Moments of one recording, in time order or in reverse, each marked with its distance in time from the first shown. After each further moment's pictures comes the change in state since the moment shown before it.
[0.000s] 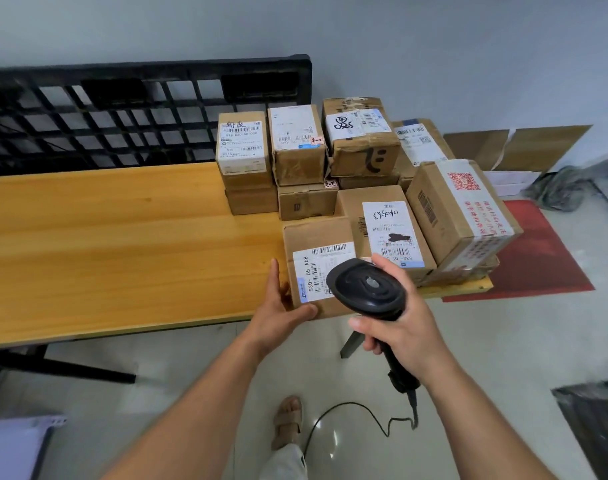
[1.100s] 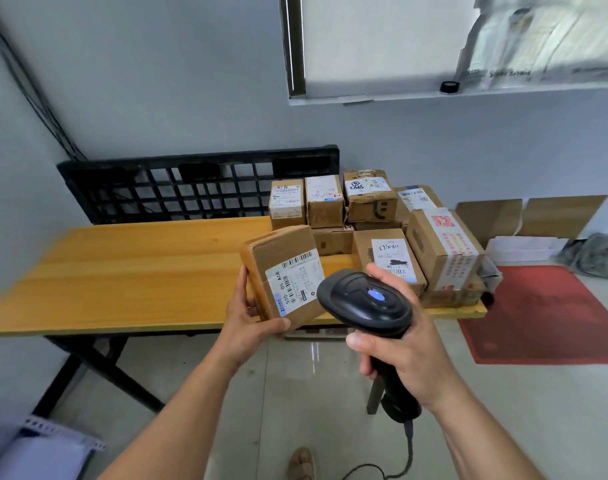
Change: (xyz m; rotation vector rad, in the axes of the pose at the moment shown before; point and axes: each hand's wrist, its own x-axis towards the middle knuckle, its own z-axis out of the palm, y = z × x) left_hand -0.136 0.014 -0.040 0.028 0.346 0.352; right_hand -0.119 -0.068 0.017 0.161 -0.189 -0.299
